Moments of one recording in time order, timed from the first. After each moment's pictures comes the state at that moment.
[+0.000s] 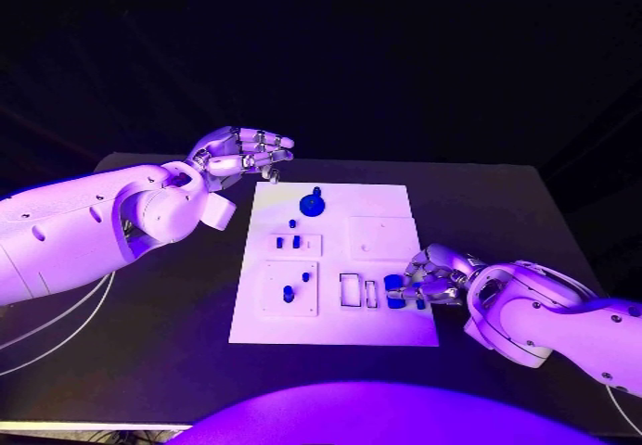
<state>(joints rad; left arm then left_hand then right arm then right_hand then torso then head) 1.18 -0.91 0.01 1.46 -0.17 -0.05 0.30 1.44 -0.23 0.52 0.13 0.20 0.85 0.21 0.21 0.29 0.97 0.14 0.37 0.22 1.00 0.06 1.19 0.50 0.17 0.87 0.16 0.93 0.79 1.01 -1.01 -0.11 1.84 -1.26 -0.37 -0.49 1.20 -0.12 -0.09 0.30 0.23 0.86 0.12 0.48 0.41 1.42 0.04 1.43 1.31 1.47 -0.02 1.54 1.31 0.11 1.39 0.07 1.04 1.24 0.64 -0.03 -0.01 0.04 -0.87</state>
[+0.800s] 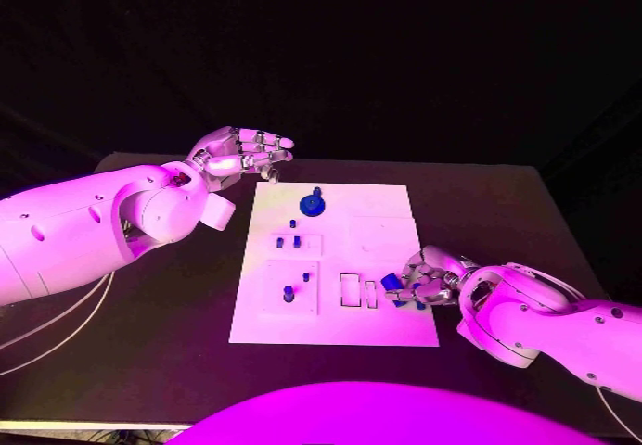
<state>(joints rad) 1.18 -0.91 0.01 1.46 -0.17 -0.05 0.30 1.44 -0.23 0.51 0.13 0.20 0.85 0.21 0.21 0.29 0.96 0.14 0.38 0.22 1.00 0.06 1.19 0.50 0.17 0.87 0.16 0.93 0.79 0.99 -0.98 -0.11 1.82 -1.28 -0.39 -0.52 1.30 -0.07 -0.05 0.29 0.29 0.94 0.09 0.56 0.41 1.47 -0.01 1.45 1.31 1.47 -0.07 1.54 1.31 0.11 1.41 0.04 1.08 1.28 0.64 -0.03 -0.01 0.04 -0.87</state>
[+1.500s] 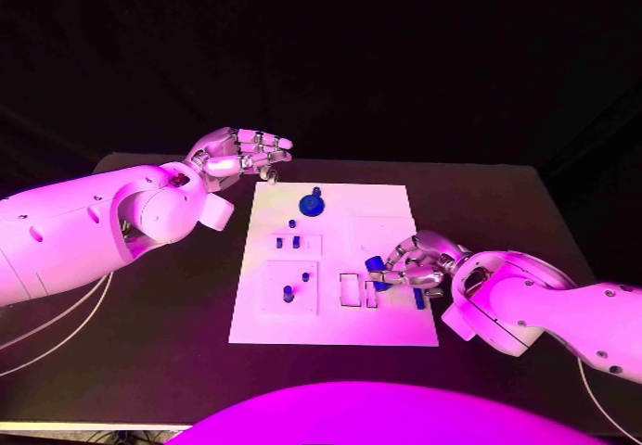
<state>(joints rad) 1.18 -0.91 0.01 1.46 -0.17 -0.05 0.29 1.44 -0.23 0.51 0.13 0.20 0.85 0.21 0.21 0.29 0.96 0.14 0.38 0.22 1.00 0.06 1.19 0.50 0.17 0.87 0.16 0.93 0.79 1.06 -0.96 -0.11 1.89 -1.02 -0.47 -0.49 1.28 -0.05 -0.03 0.29 0.32 0.94 0.09 0.56 0.41 1.47 -0.02 1.48 1.31 1.46 -0.08 1.54 1.31 0.10 1.42 0.03 1.09 1.29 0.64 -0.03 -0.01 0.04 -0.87</state>
